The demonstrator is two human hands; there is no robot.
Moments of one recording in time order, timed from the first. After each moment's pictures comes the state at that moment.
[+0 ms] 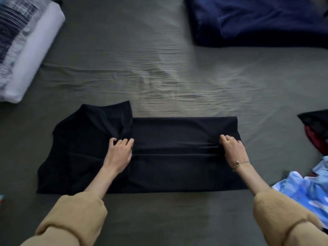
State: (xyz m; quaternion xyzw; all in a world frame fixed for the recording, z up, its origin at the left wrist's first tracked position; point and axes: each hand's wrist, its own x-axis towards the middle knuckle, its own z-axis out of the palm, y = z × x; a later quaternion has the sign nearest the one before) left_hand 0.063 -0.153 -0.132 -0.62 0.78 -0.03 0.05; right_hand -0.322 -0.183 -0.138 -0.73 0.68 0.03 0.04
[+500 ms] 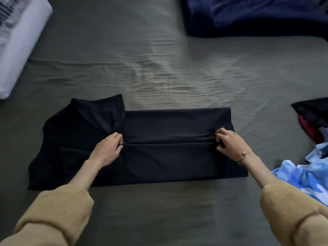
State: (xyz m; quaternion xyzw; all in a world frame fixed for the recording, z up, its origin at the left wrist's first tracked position) left_hand 0.074 -0.156 -0.121 -0.65 0.73 0.21 0.02; right_hand -0.356 -0.180 -0.137 -0.80 0.58 0.01 0.15
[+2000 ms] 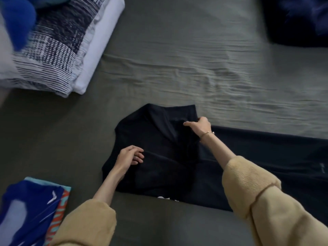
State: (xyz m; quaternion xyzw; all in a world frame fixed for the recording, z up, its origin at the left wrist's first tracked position) left_hand 0.232 -0.152 -0.123 -0.77 0.24 0.51 -0.29; right_hand 0.014 -0.296 -0.136 -0.46 0.72 -0.16 0.51
